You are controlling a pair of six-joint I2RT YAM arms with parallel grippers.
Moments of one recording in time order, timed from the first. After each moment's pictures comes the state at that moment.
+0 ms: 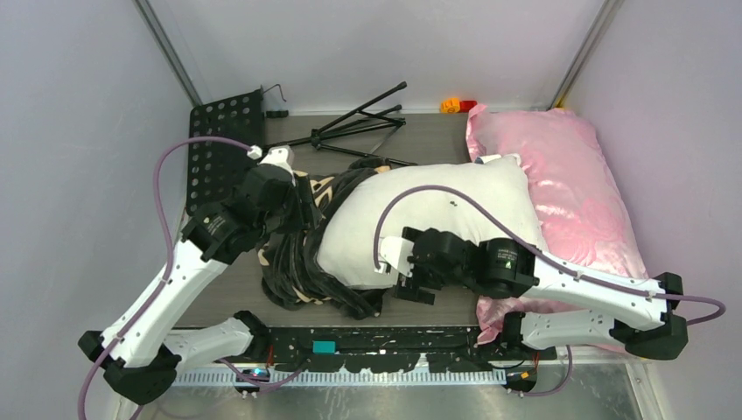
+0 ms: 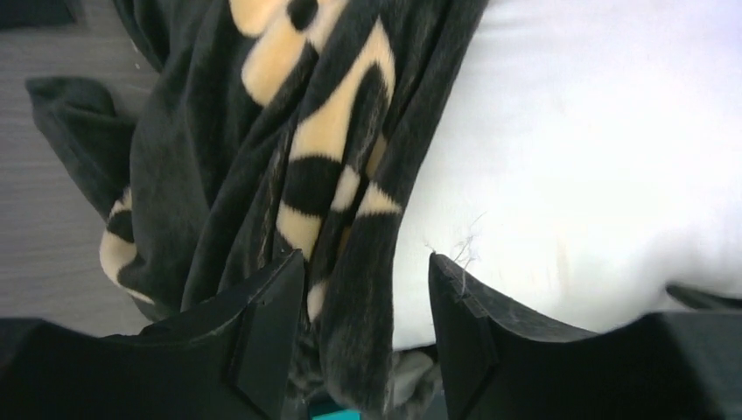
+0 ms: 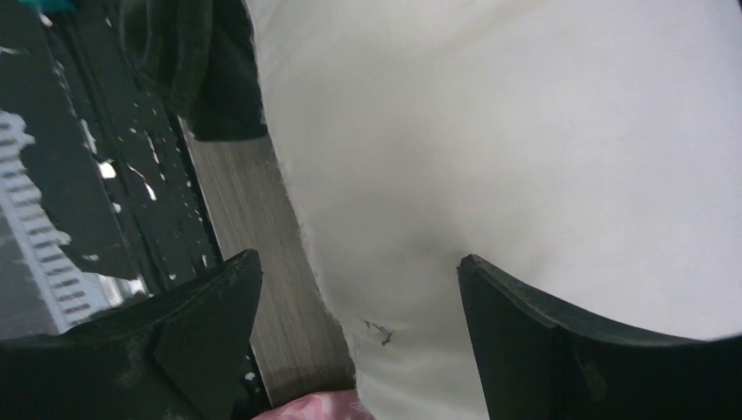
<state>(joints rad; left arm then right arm) -0.67 1.04 1.31 -0.99 -0.27 -0.62 1.24 1.08 1.17 -0.88 0.17 -0.25</state>
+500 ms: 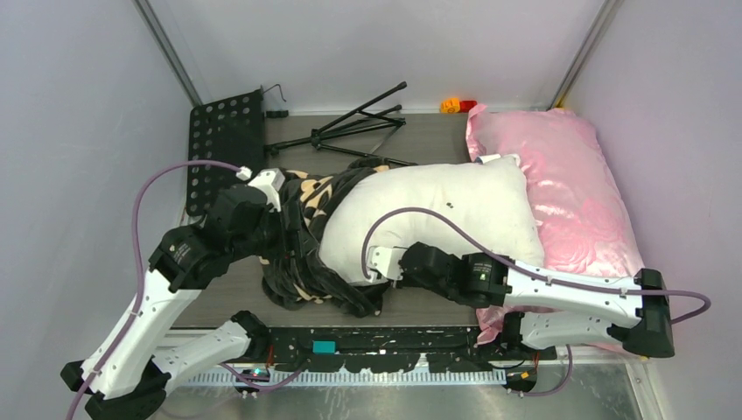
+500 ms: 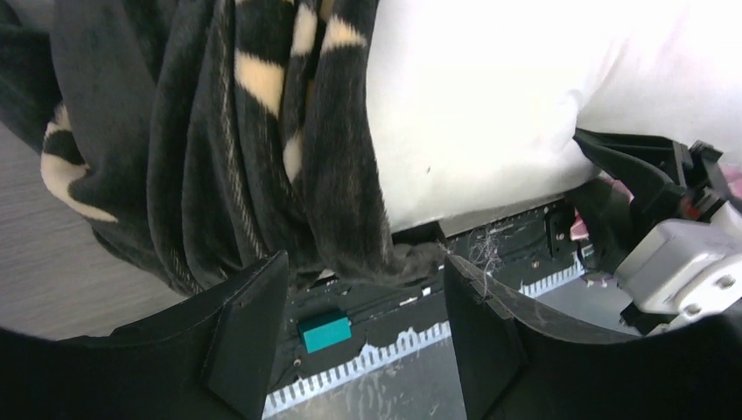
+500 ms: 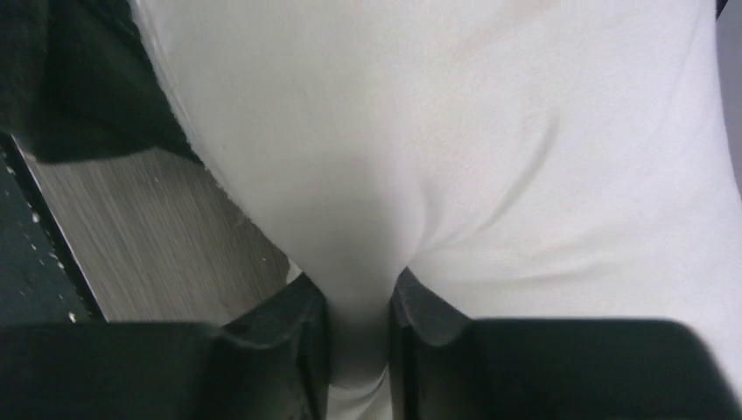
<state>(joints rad) -0.67 0.86 1.28 -1.14 -0.05 -0.61 1.27 1.07 0.88 -0.59 0.40 -0.42</state>
